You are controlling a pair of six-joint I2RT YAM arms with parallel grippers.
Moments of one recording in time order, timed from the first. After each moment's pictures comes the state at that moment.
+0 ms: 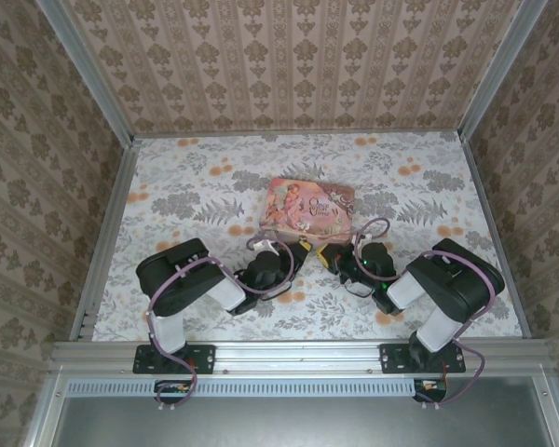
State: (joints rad) left arm -1.03 1.85 0.48 1.12 -0.17 -1.53; right arm 0.52 1.65 0.21 1.15 -0.29 1.56
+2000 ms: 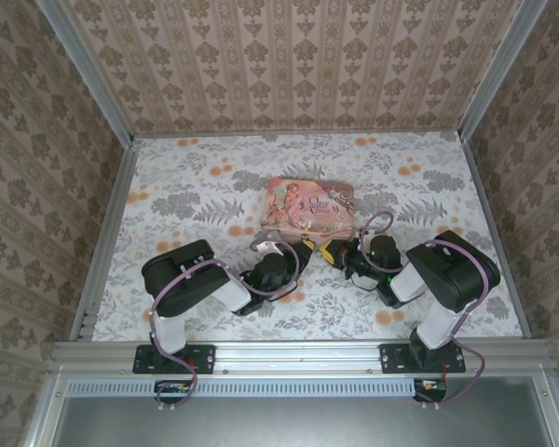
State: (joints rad) left arm -1.08 1.87 0.52 1.11 -0.27 -1.53; right arm 0.39 1.72 0.24 1.20 -0.49 1.60
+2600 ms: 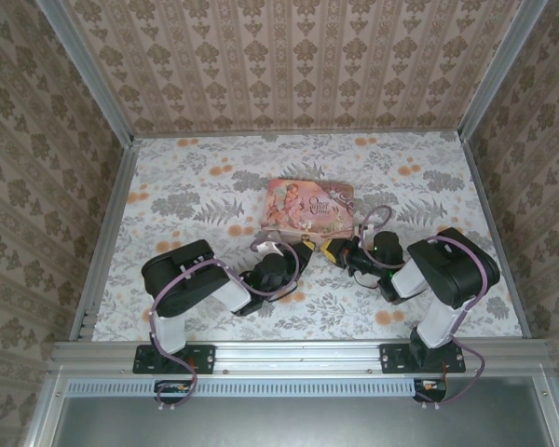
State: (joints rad) left arm -1.08 1.87 0.52 1.11 -0.26 -1.54; right arm 0.35 1.74 0.26 1.18 -0.60 1.42
